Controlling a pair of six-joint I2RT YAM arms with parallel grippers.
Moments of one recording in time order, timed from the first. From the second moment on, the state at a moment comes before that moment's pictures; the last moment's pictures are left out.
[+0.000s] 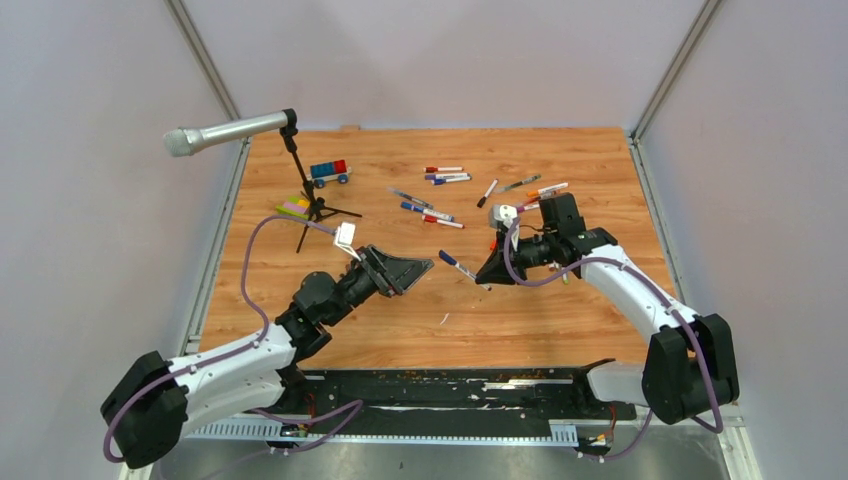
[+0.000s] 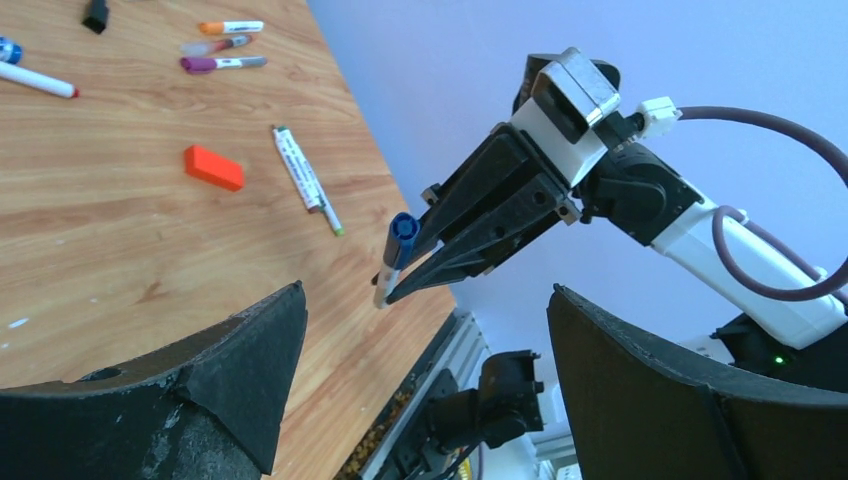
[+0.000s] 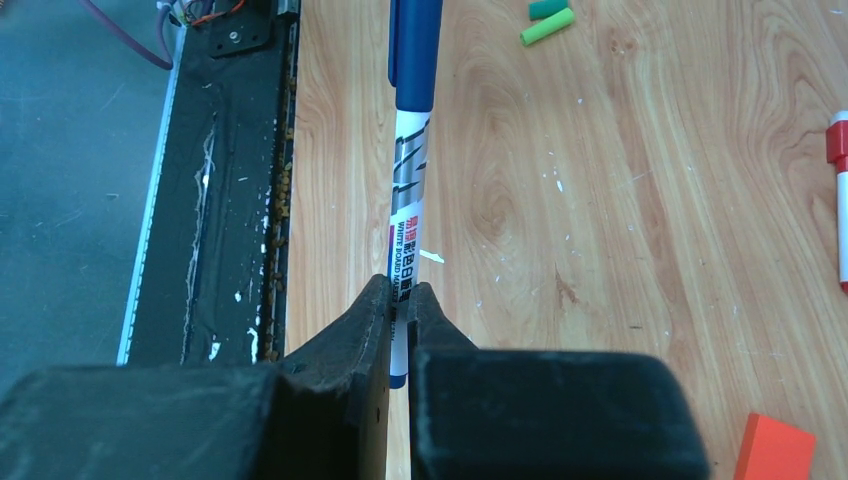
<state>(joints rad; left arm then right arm) -0.81 0.88 0.28 0.71 0.03 -1.02 0.32 1.29 0.87 -0.51 -1.11 -0.65</state>
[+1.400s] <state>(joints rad) -0.94 1.21 0.48 0.75 -0.07 -0.93 0.32 1.29 0.81 -0.39 -1.21 -0.53</state>
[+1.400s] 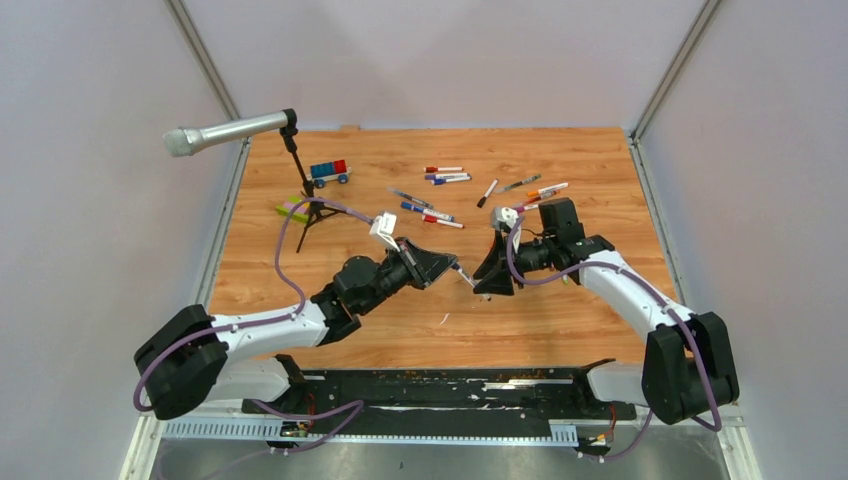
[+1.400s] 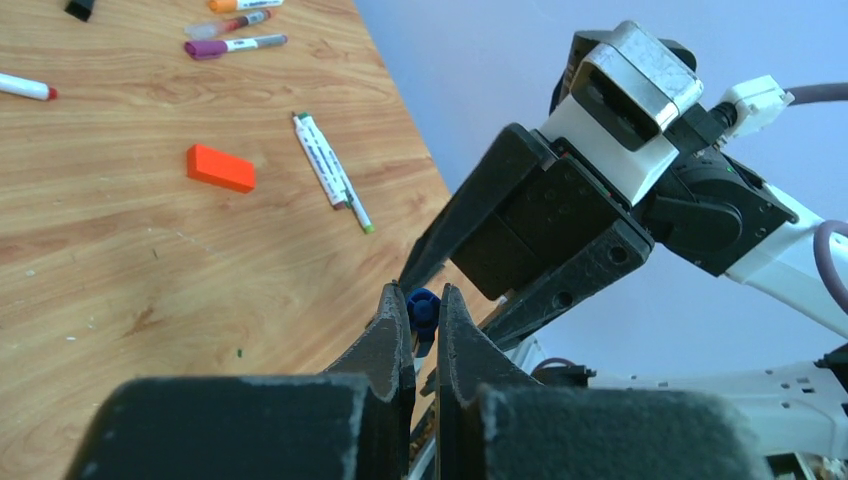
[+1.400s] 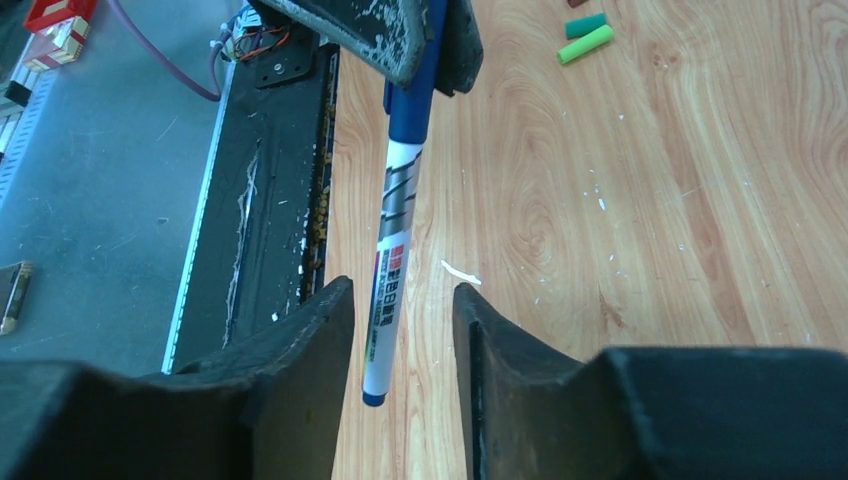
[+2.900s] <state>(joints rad) -0.79 0.74 0.49 0.52 -0.44 -0.63 0.34 1.34 0.81 -0.39 -1.18 -0.48</state>
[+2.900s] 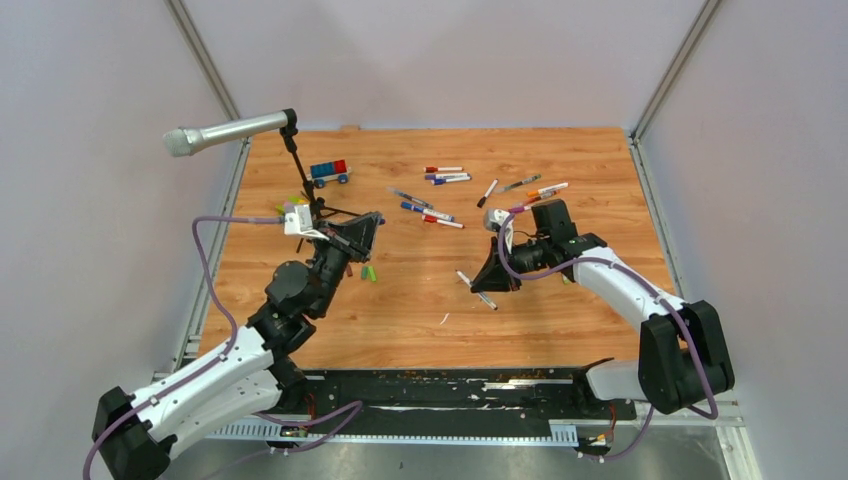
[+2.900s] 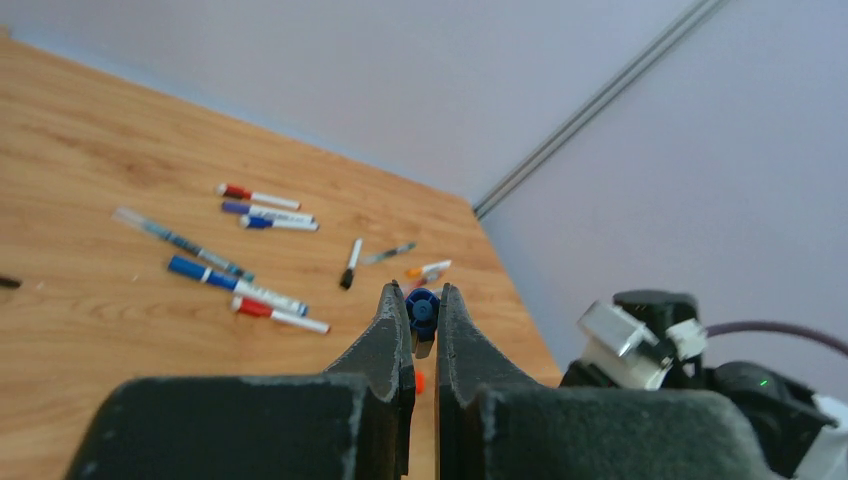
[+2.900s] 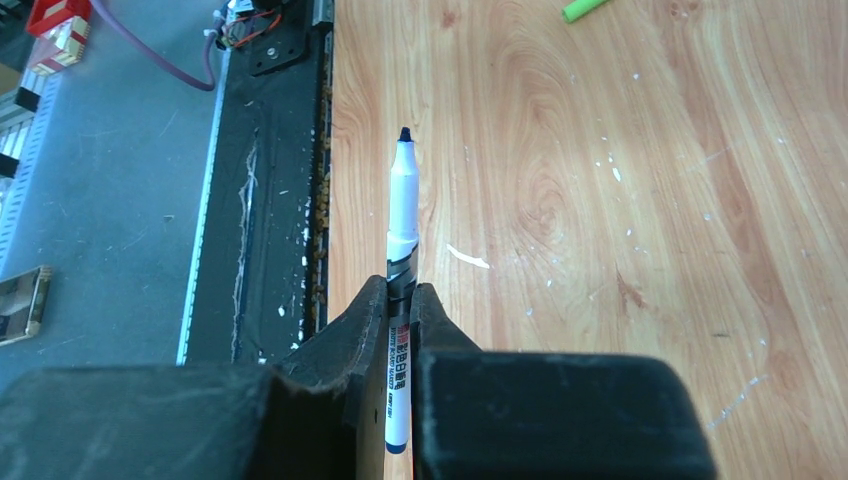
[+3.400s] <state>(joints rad) -0.79 0.86 0.47 0.02 -0.39 -0.65 0.22 1.32 0.81 -0.43 -1.12 -0.52</state>
